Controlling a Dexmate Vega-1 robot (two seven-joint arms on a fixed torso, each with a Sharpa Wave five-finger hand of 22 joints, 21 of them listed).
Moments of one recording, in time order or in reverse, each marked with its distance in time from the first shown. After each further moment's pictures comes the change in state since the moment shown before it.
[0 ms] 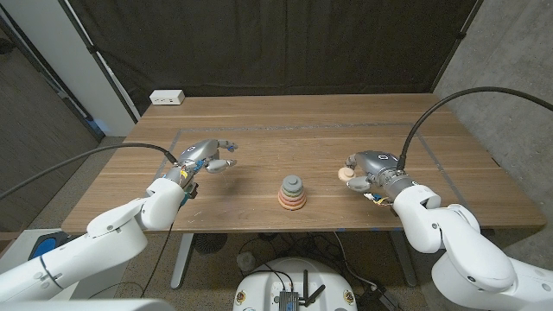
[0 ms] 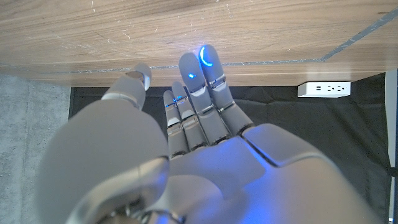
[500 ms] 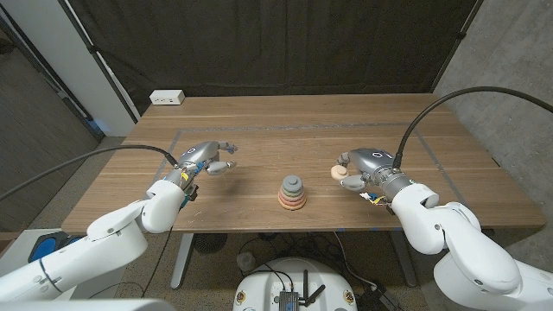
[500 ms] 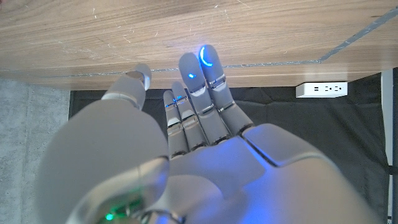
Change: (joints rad) left arm 0.015 -0.003 -0.001 -0.013 0.021 0.022 -0.003; left_hand 0.000 0.000 0.000 0.000 0.000 0.000 0.000 0.000 0.000 0.000 0.000 0.000 0.000 0.000 0.000 0.000 0.000 0.000 0.000 0.000 0.000; right arm -0.063 0.027 0.073 -0.007 -0.027 0.103 0.012; right_hand 0.000 0.000 0.000 0.000 0.000 0.000 0.000 0.000 0.000 0.000 0.000 -0.004 0.001 0.000 0.000 0.005 0.000 0.000 0.000 0.000 0.000
